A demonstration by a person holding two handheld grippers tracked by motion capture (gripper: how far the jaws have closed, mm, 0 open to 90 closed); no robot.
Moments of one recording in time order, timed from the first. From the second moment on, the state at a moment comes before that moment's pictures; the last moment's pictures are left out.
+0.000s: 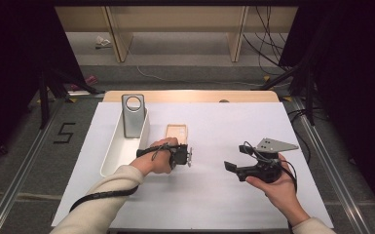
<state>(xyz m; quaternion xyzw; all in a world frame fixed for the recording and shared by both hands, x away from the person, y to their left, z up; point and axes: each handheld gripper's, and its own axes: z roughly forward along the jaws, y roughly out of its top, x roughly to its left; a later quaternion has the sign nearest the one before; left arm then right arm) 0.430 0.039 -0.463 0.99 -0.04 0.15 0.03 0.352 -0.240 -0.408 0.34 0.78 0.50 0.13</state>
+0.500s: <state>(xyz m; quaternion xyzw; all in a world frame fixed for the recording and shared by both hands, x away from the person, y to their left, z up) 0.428 0.038 -0.463 0.99 -0.04 0.16 0.02 0.352 -0.240 -0.408 0.34 0.78 0.50 0.13</state>
